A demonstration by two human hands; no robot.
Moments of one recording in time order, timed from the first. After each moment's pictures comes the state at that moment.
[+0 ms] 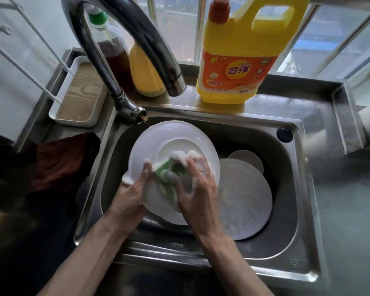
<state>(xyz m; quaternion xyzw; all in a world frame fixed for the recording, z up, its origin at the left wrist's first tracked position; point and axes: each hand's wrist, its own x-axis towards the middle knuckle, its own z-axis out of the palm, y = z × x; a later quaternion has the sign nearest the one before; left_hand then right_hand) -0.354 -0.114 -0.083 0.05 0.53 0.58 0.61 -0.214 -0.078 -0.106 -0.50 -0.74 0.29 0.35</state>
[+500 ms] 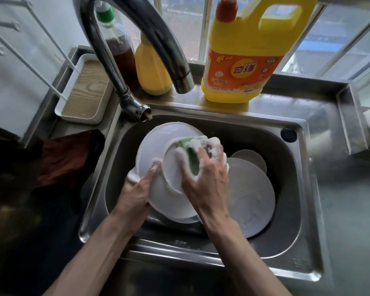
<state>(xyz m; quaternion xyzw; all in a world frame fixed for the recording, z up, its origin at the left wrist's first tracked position) -0.348 -0.114 -0.079 0.07 0.57 0.59 0.57 -0.219 -0.052 -0.094 -0.58 -0.72 0.25 0.26</state>
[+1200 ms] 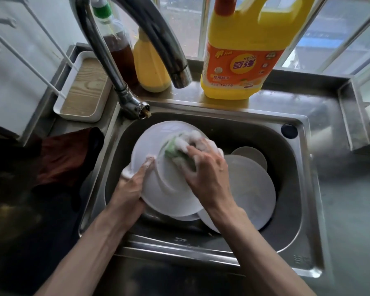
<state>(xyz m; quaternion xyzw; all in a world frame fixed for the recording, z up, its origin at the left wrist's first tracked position) -0.359 -0.114 -0.090 0.07 0.59 0.59 0.55 -0.211 -0.037 -0.098 -0.48 -0.81 0.21 0.26</state>
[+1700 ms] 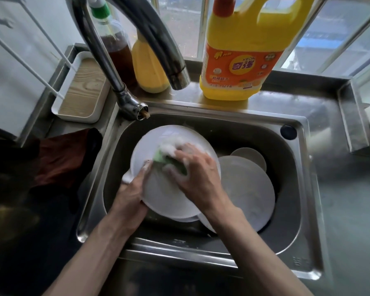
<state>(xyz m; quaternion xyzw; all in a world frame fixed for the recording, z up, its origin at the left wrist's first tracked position) -0.351 -0.117 -0.095 0.03 0.58 0.61 0.55 -0.219 -0.037 -0.094 -0.43 -0.83 0.27 0.22</state>
